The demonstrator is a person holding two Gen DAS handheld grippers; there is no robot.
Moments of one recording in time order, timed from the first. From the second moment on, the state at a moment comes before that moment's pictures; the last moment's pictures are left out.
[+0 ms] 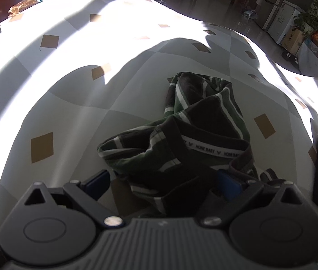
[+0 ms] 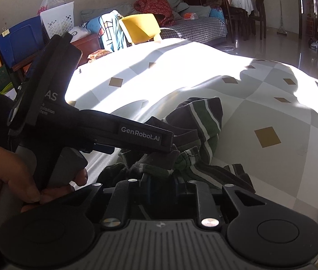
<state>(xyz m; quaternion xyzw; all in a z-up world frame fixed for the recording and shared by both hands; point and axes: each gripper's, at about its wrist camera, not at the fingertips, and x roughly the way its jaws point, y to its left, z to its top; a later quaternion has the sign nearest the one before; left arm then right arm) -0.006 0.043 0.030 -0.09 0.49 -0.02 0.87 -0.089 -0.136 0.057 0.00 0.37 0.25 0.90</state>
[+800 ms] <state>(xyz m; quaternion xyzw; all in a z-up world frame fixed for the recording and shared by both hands) 0.003 0.042 0.018 -0.08 0.50 0.00 0.86 -0.059 -0.198 0.065 0.15 0.38 0.10 0.91</state>
